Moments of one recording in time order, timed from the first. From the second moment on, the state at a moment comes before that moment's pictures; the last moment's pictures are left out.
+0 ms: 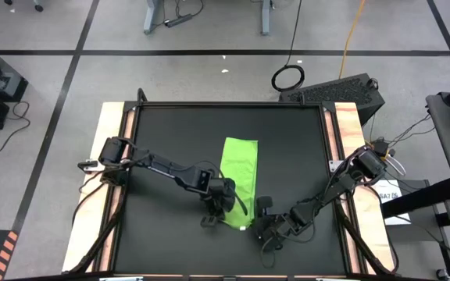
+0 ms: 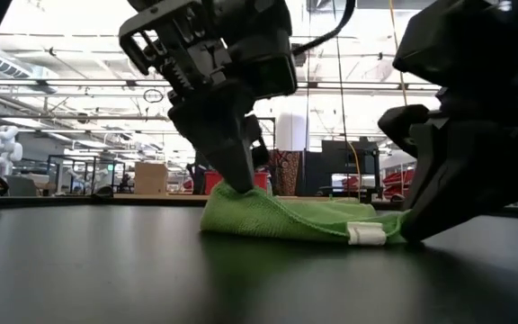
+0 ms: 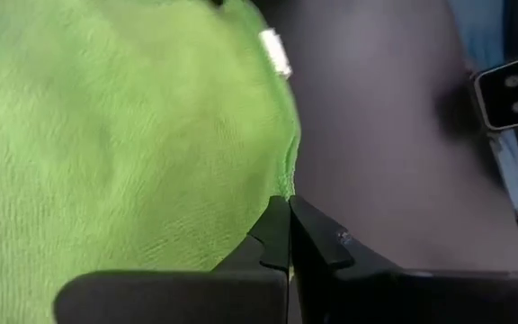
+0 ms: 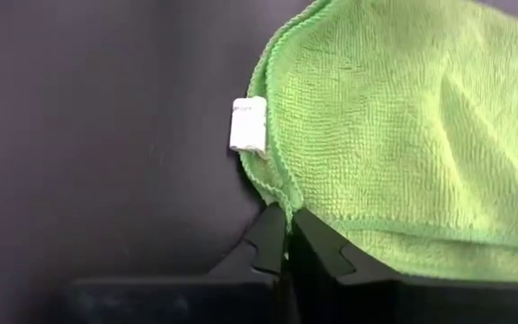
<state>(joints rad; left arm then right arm) -0.18 1.96 1.23 -0.28 0.46 -0.10 0.62 1.85 0.88 -0.02 0.42 0.33</state>
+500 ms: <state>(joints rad) -0.19 1.96 1.23 -0.36 0.45 -0.16 0.60 1.83 0.89 -0.06 0.29 0.60</state>
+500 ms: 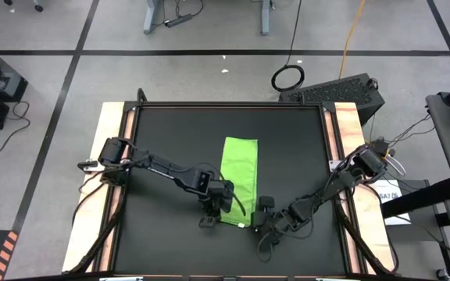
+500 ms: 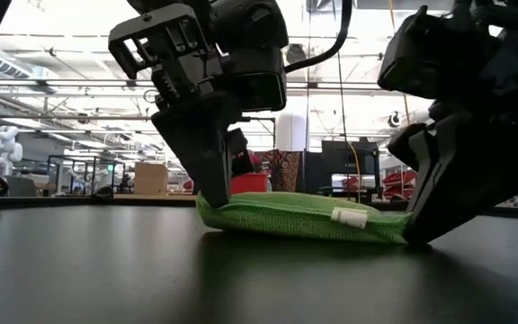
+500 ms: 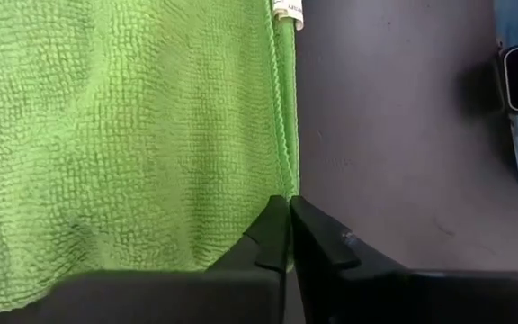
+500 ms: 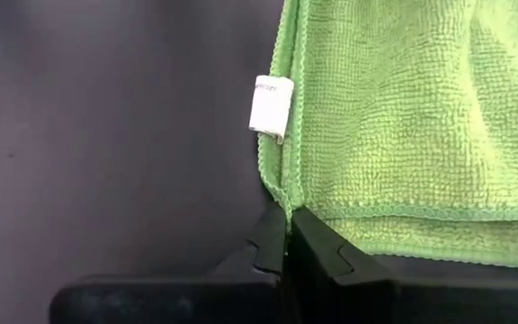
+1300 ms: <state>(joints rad) -0.51 1.94 1.23 -0.30 -0.28 0.16 0.55 1.76 0.87 -0.14 0.12 0.71</state>
